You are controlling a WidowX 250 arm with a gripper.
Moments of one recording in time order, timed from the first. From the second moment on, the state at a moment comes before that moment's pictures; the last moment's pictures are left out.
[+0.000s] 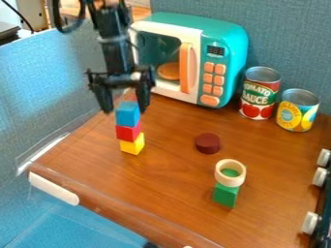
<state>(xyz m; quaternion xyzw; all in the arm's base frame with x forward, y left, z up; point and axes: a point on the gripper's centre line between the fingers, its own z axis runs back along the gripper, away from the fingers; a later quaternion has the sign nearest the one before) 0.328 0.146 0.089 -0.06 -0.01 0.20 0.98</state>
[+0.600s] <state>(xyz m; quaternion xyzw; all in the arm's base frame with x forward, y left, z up) 0.330 0.152 0.076 -0.06 0.01 0.22 0.97</state>
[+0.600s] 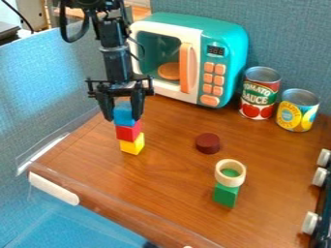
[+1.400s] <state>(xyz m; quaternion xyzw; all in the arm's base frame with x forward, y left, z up) 0.349 0.126 0.094 -0.02 0.02 0.14 0.99</state>
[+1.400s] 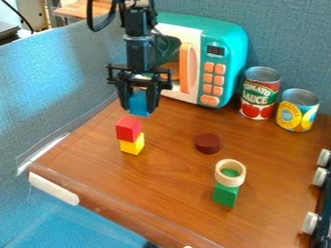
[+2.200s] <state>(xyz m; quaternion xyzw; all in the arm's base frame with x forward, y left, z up) 0.334 0.008 0.111 -0.03 0.00 -0.04 1.00</state>
